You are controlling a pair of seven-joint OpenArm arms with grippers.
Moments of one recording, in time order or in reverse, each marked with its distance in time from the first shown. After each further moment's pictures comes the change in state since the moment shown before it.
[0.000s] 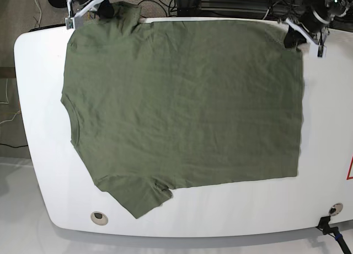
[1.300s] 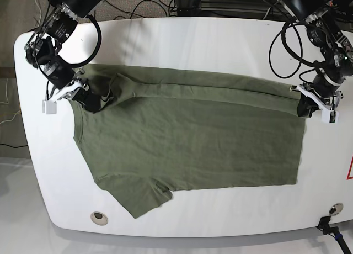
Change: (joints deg) left arm -31.2 -0.1 -1.7 -4.9 8.2 -0.2 8.6; right arm 39.5 9.4 3.3 -16.2 17.6 -7.9 -12.4
